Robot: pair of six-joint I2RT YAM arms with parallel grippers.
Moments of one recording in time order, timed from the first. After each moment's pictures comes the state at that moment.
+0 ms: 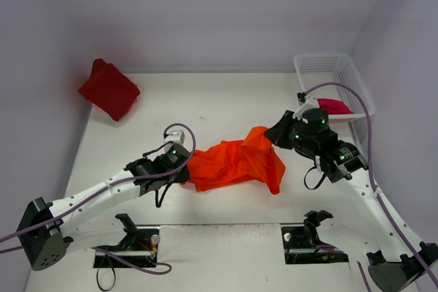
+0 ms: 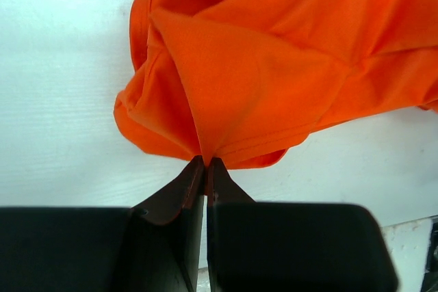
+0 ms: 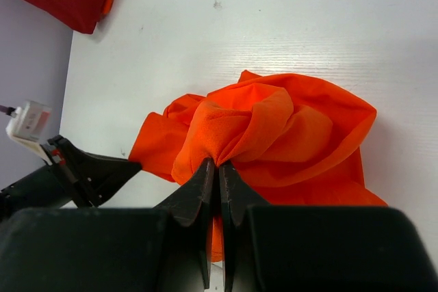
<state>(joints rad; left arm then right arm) -0.85 1.07 0.73 -0.58 -0.28 -0.83 0.46 0.91 1.00 -0.60 -0.09 0.64</state>
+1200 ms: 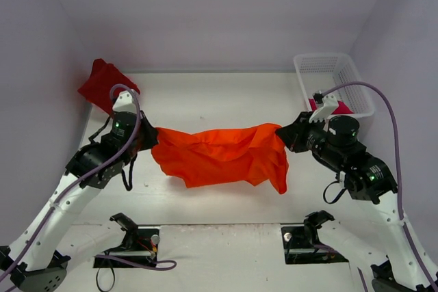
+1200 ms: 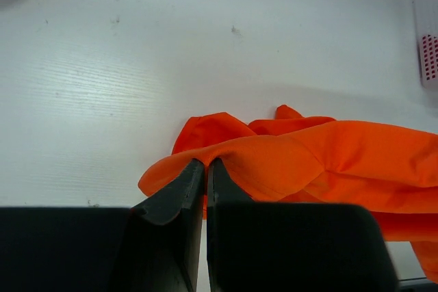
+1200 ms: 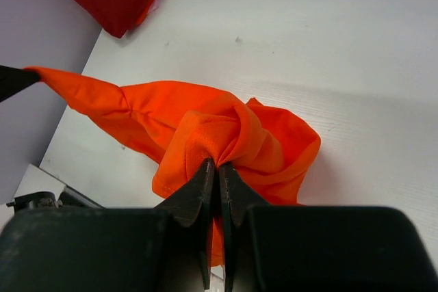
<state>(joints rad) -0.58 0.90 1.16 -0.83 -0.36 -0.63 0.46 0.78 1.13 -0.69 -0.11 0.44</state>
